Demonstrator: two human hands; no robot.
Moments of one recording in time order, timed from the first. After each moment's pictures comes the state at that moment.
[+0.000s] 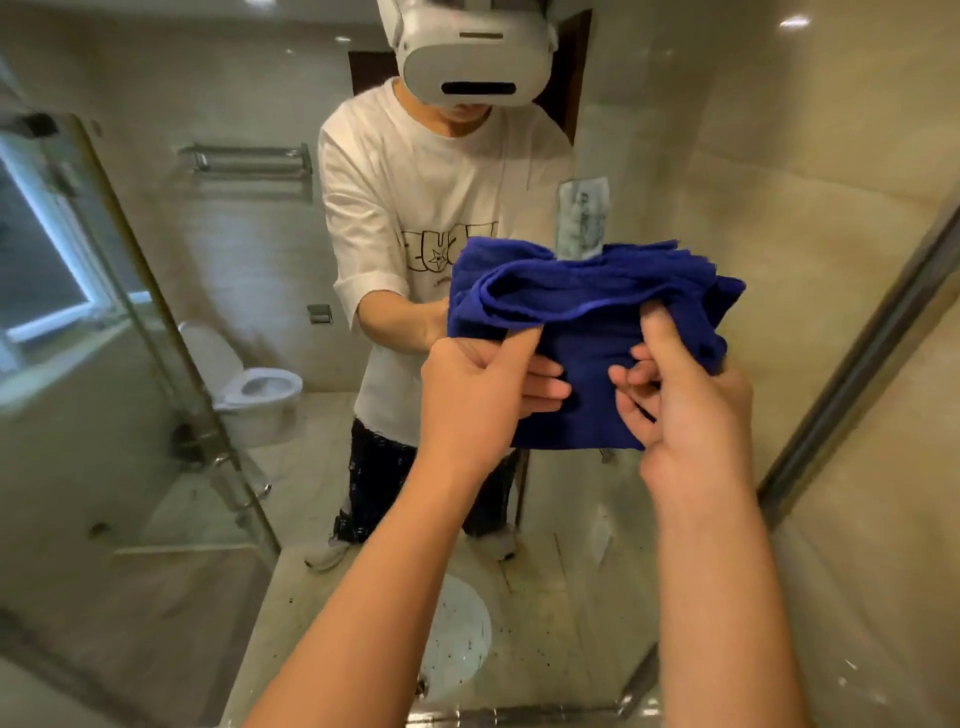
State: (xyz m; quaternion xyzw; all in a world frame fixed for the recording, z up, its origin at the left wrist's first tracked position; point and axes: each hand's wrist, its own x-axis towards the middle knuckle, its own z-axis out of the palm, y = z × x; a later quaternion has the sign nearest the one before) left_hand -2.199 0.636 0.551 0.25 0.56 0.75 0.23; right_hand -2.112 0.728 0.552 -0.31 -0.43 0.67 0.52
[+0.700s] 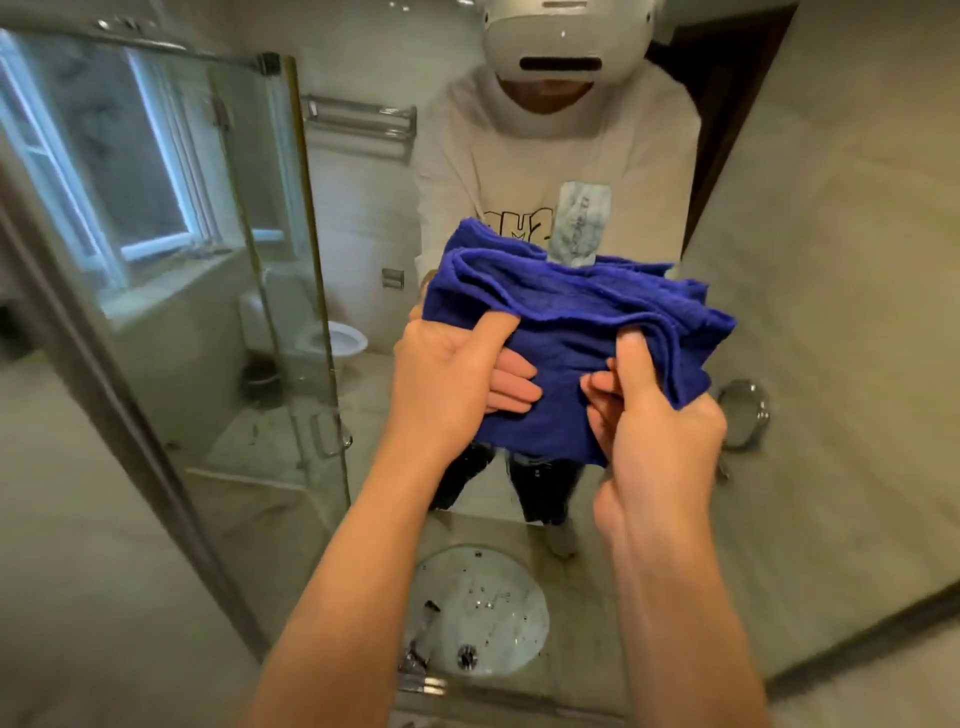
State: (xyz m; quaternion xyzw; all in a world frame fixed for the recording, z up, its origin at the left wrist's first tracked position) left_hand -2.358 0.446 0.540 0.20 0.62 0.74 0.16; right_hand -2.275 0.525 0.536 -0.30 -0.46 0.68 0.49
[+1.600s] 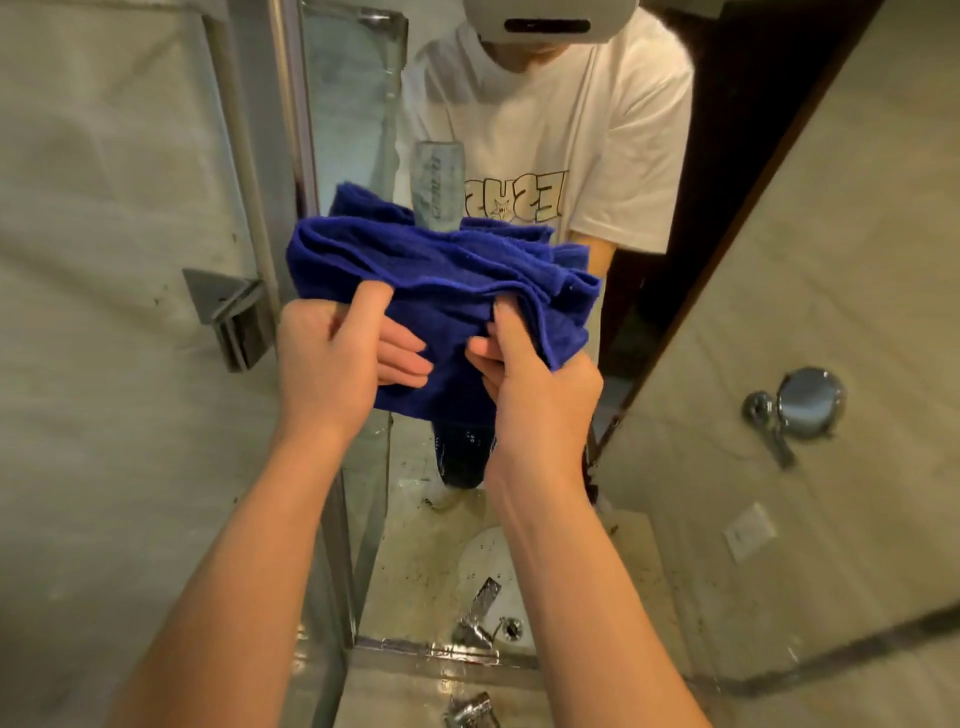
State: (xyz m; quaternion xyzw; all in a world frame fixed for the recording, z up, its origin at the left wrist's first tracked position) left_hand -2.536 0.233 0.496 0.17 0.64 0.75 0.04; right_hand -2.448 0.310 0.517 -0.27 -0.48 0.74 0.39
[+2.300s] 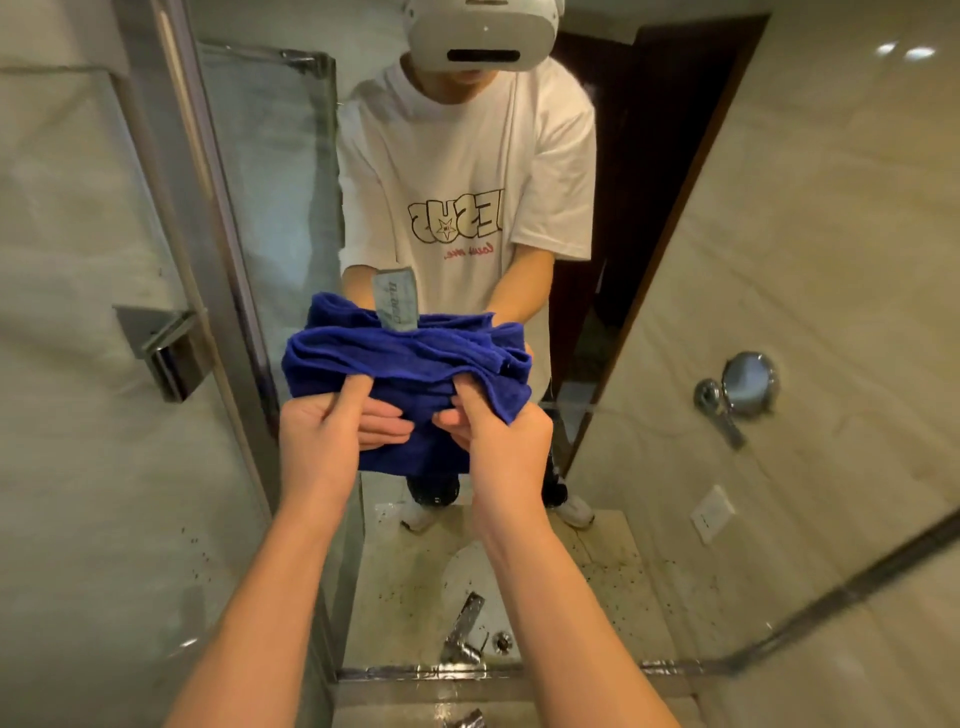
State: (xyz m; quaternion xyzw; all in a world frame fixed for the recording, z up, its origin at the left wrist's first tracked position) left_hand -2.509 0.254 0.444 0.14 0.62 0.76 0.09; right_hand -2.419 0.336 0.475 -0.32 -0.54 0.69 0.36
